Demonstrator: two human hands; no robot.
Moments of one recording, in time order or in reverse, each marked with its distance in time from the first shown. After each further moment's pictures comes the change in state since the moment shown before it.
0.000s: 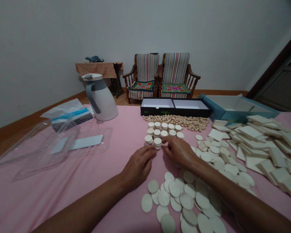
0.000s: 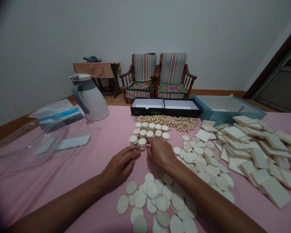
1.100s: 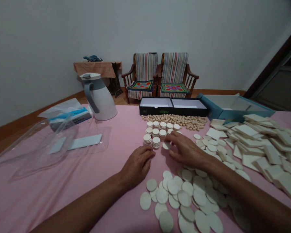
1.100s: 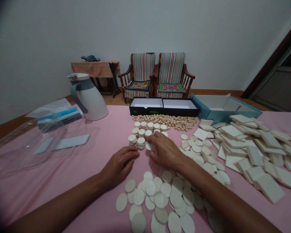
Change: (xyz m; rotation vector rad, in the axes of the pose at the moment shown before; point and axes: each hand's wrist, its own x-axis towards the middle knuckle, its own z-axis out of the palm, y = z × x) left_hand -0.001 -0.001 0.001 0.020 -0.026 -0.010; right_hand -0.013 0.019 -0.019 0.044 -0.002 -0.306
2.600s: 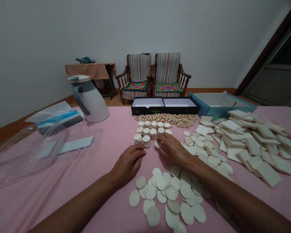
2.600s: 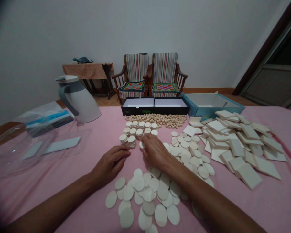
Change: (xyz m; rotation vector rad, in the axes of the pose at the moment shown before) left_hand 0.003 -0.002 0.001 0.048 -0.018 0.012; right_hand -0.005 0.016 0.028 0.090 0.180 0.010
